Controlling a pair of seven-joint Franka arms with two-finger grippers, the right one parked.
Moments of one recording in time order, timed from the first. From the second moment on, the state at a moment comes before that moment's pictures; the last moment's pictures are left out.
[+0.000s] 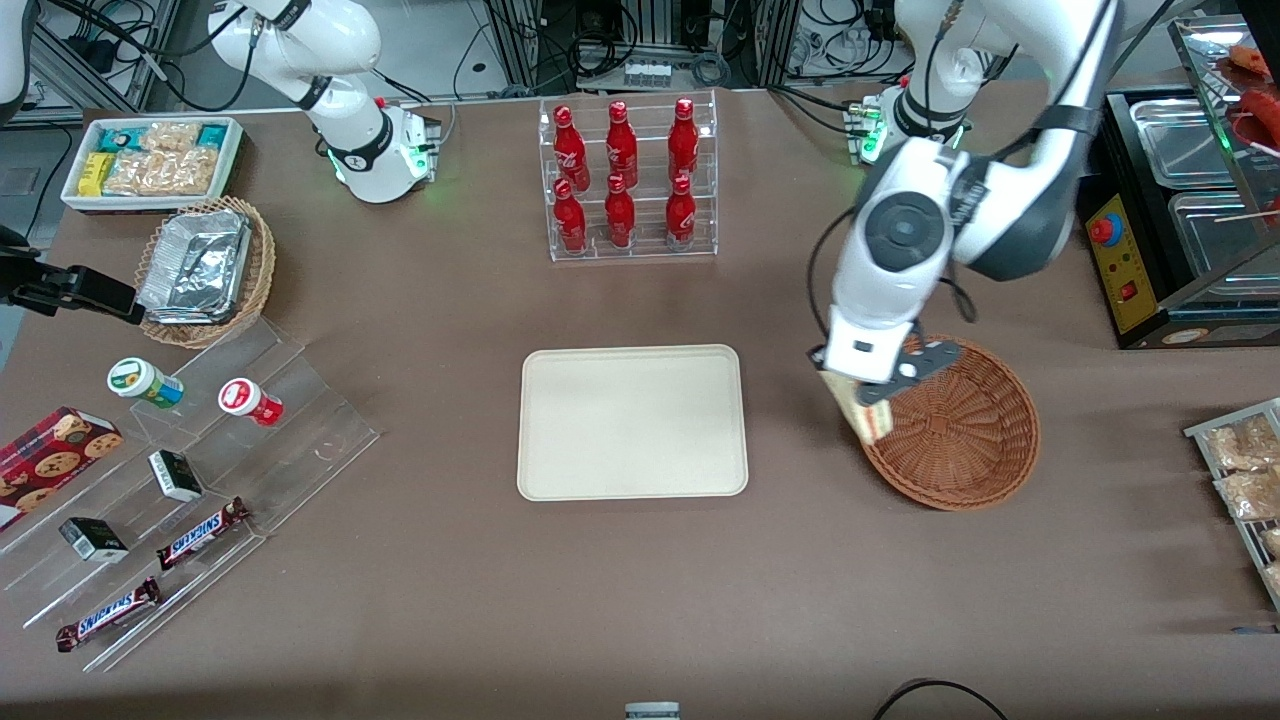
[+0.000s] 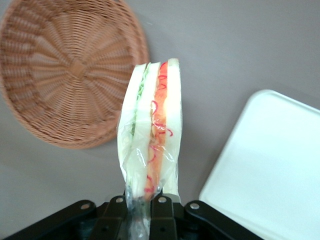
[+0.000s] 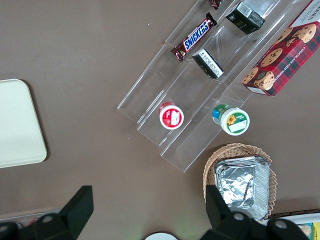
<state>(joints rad) -0.39 0.22 -0.14 -1.83 0.11 1.95 -0.98</state>
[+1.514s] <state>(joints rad) -0.64 0.64 -0.12 -1.56 0.10 2.18 -0.82</state>
